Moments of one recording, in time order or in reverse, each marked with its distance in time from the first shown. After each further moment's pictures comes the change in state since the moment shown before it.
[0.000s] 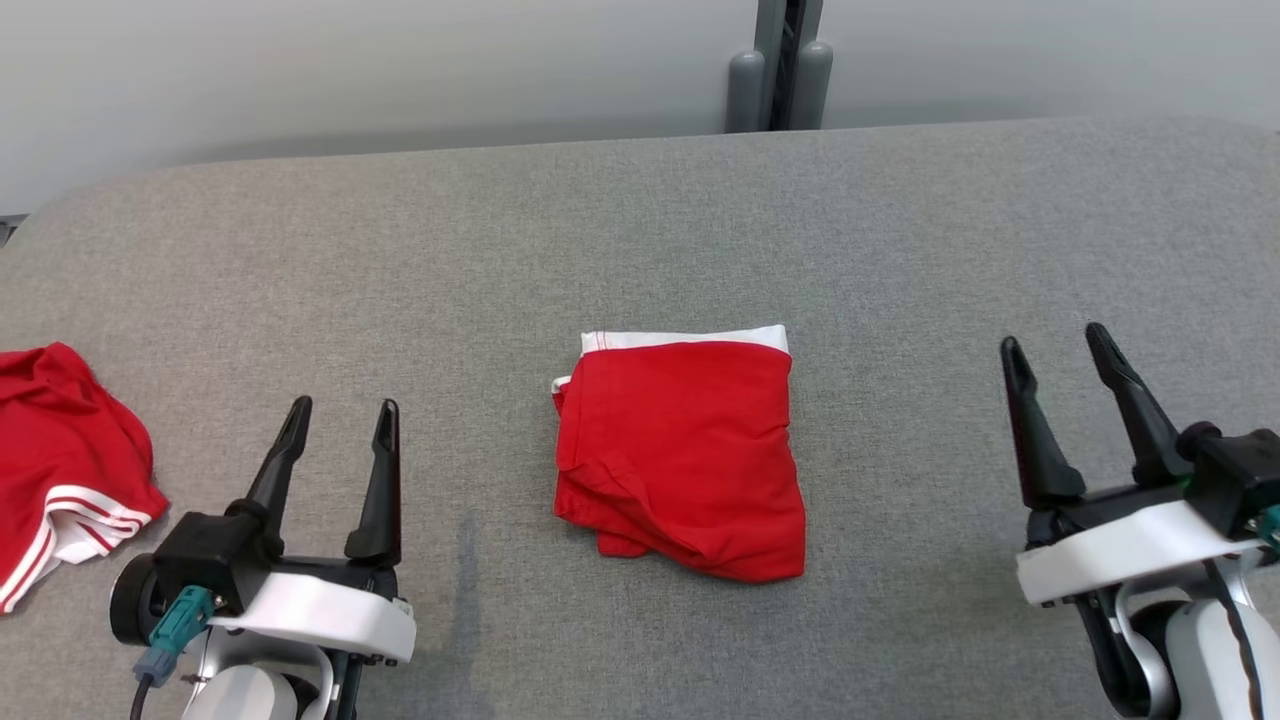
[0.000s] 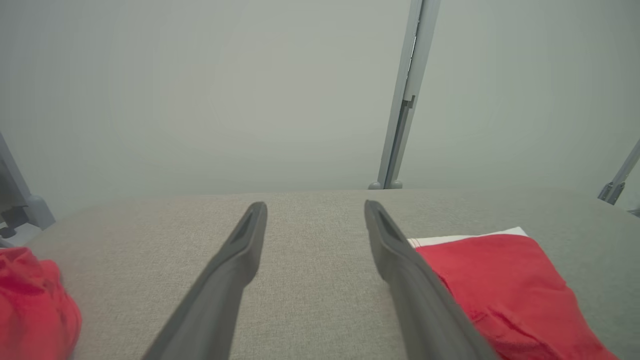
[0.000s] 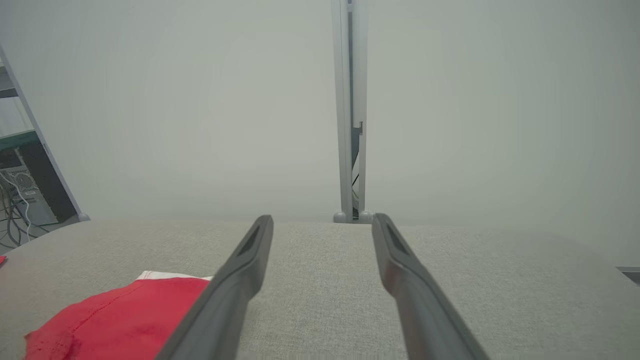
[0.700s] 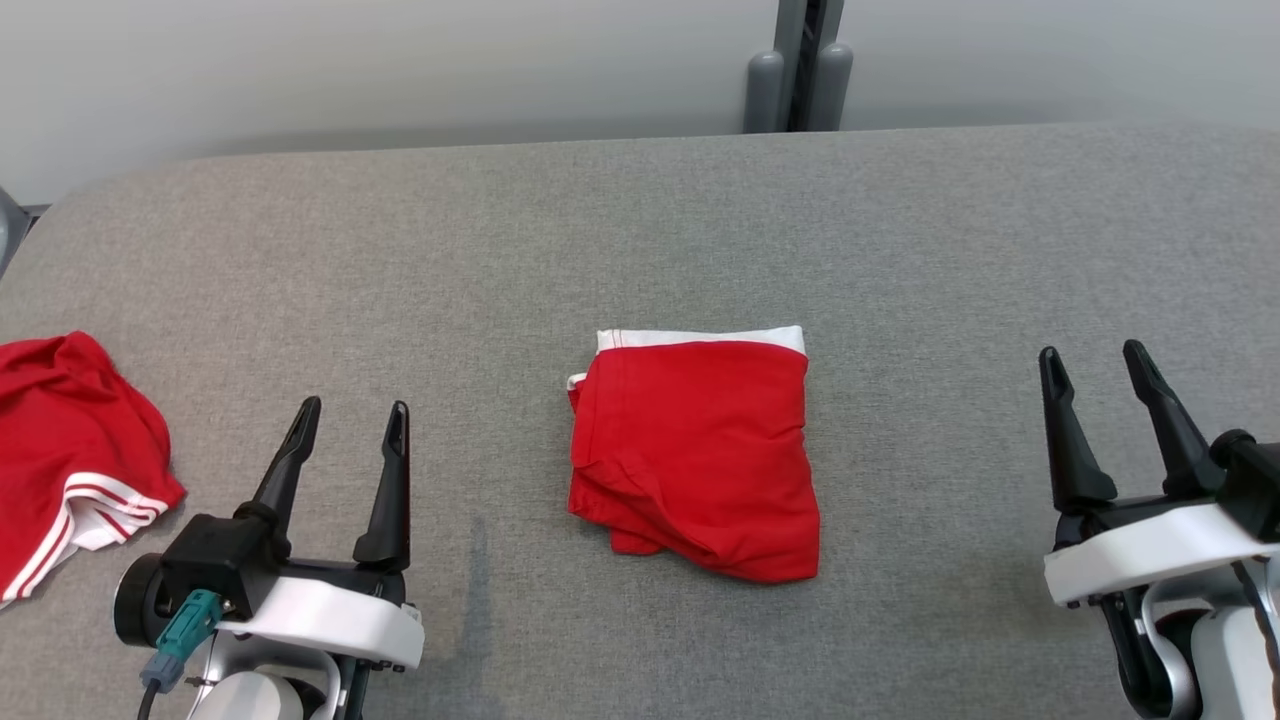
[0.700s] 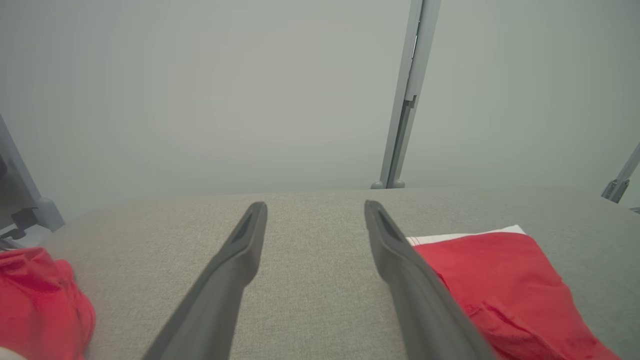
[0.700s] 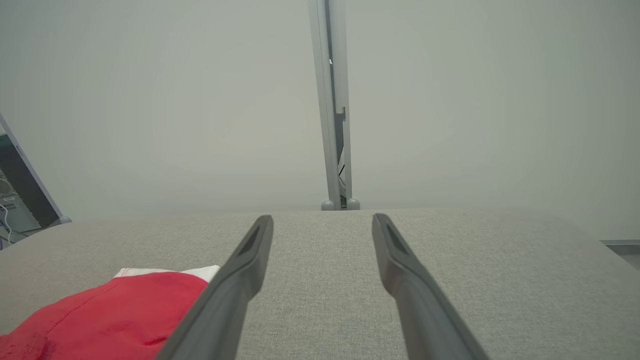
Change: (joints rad) left arm 0.022 0.016 -0.019 -0.063 0.007 0.028 0.030; right arm 0.029 0.015 -0.080 0.022 0.002 0.000 0.016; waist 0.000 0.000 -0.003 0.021
